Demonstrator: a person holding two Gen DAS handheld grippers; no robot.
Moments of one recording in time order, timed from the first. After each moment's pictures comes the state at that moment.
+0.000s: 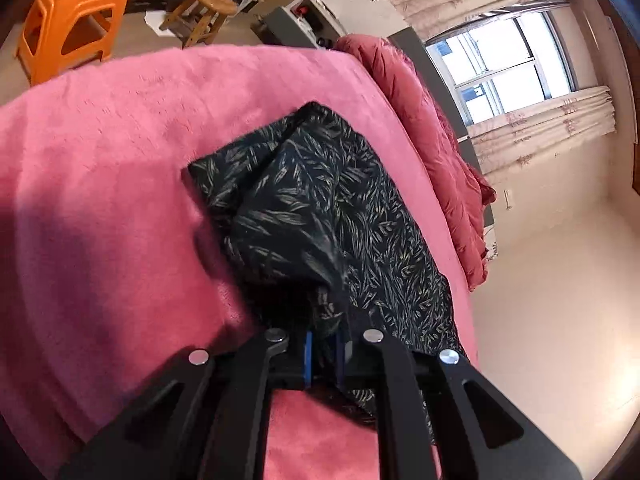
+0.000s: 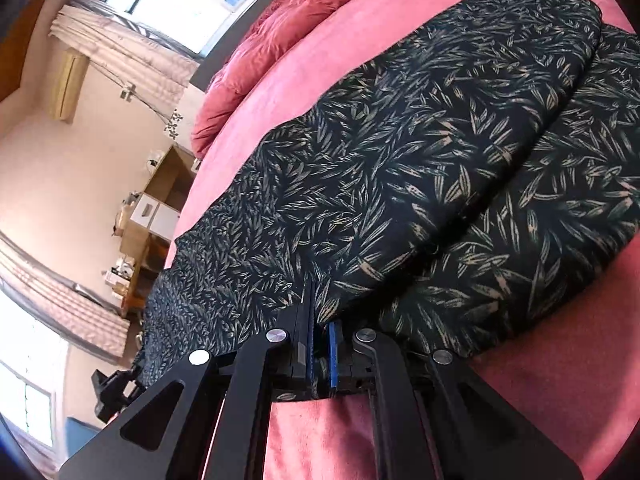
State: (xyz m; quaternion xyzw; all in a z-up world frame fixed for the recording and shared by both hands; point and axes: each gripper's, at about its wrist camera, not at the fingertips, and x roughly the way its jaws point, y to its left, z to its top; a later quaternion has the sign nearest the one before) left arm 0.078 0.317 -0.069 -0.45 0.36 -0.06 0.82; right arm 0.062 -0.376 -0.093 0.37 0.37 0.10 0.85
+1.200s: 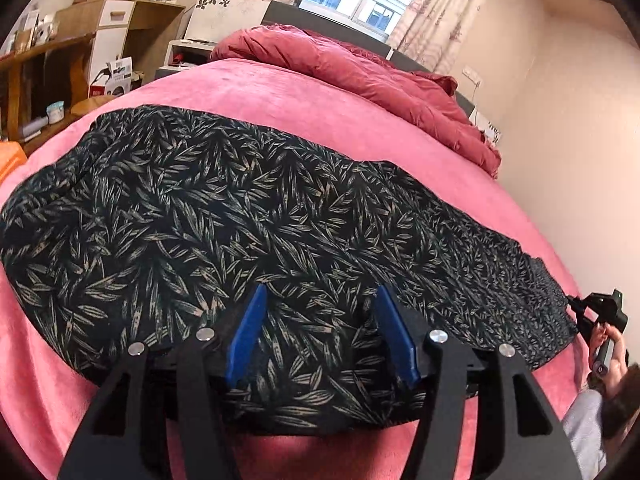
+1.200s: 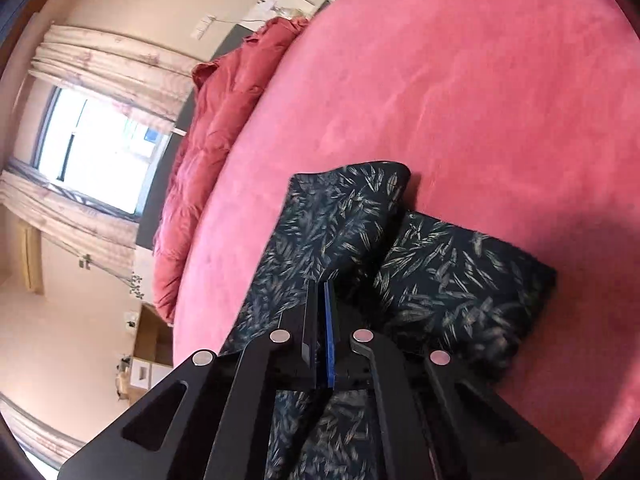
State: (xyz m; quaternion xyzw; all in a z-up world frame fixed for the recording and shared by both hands) left arm 0.074 0.152 -0.030 -0.17 0.34 -0.13 0.92; right arm 0.062 -0.562 -0.077 0.52 0.24 -0.09 0.81
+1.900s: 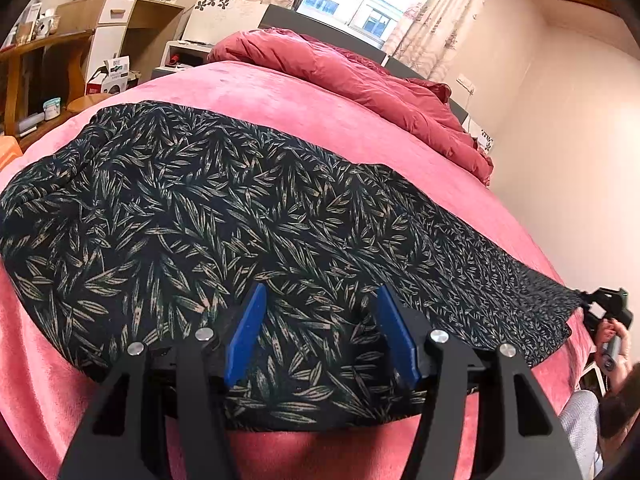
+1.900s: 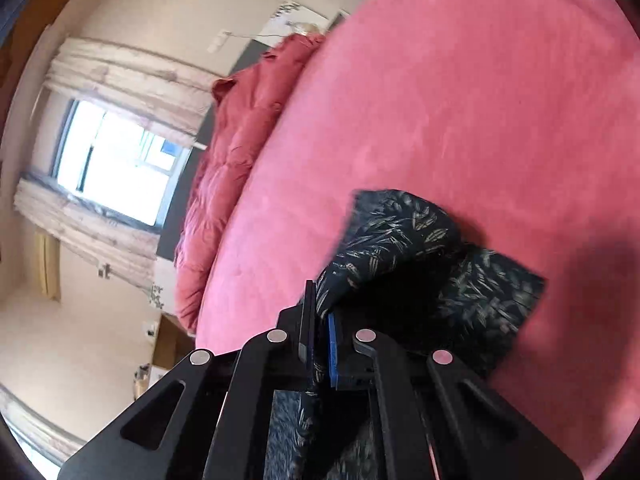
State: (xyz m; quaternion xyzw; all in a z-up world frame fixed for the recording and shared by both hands) left arm 0.074 0.159 -0.047 -0.18 0.33 -0.14 0.91; right arm 0.035 -0.551 -0.041 0.52 0.20 -0.08 0.82
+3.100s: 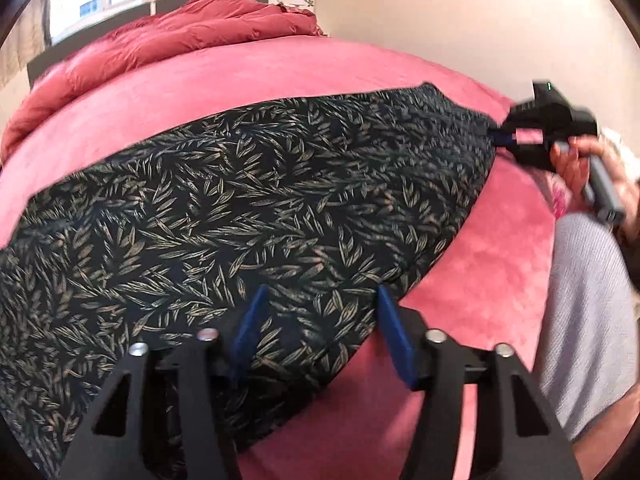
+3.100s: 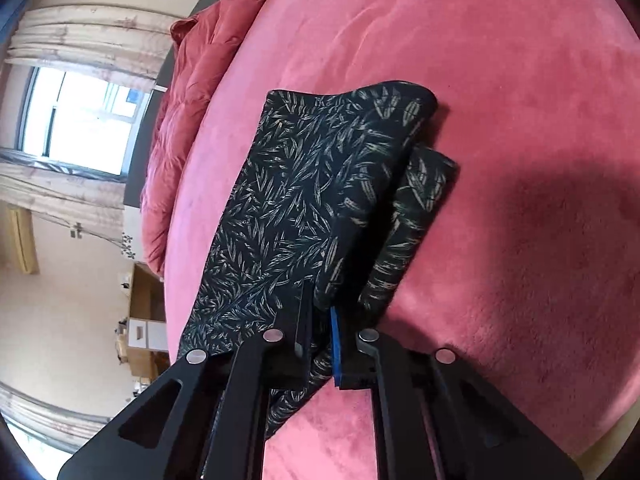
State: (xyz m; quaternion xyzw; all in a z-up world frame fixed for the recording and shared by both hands) left arm 0.072 -0.079 -0.039 0.13 0.39 -0.39 0.82; right arm 0.024 -0.540 -0.110 0.54 0.33 -0.06 0.77
